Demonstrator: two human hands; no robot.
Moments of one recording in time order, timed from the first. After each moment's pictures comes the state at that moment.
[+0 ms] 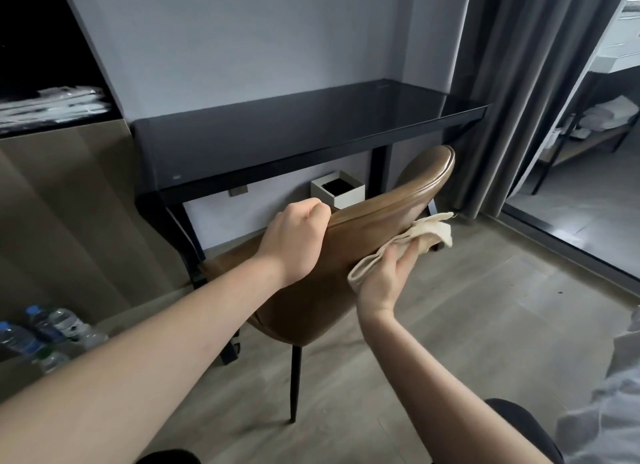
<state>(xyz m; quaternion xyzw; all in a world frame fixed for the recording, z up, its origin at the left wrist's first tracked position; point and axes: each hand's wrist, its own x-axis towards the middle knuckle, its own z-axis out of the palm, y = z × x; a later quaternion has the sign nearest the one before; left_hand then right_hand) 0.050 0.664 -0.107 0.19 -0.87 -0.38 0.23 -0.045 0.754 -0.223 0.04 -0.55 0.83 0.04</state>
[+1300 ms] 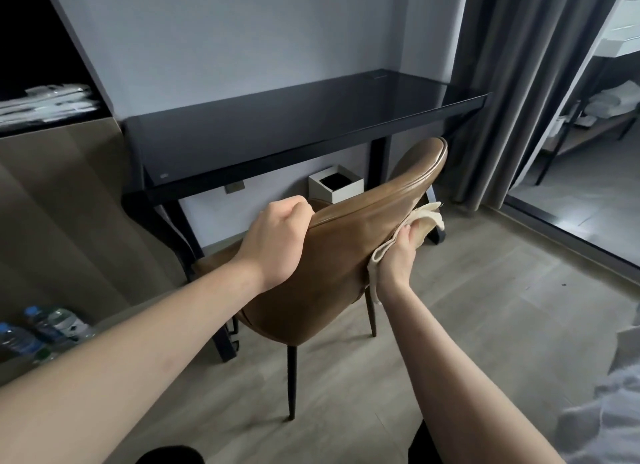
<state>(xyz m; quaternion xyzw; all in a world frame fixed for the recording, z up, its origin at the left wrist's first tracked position) 0.046 0.661 -0.113 0.18 -0.87 -0.38 0.25 -0.132 0.754 -0.253 -0.01 -0.58 0.81 -0.09</state>
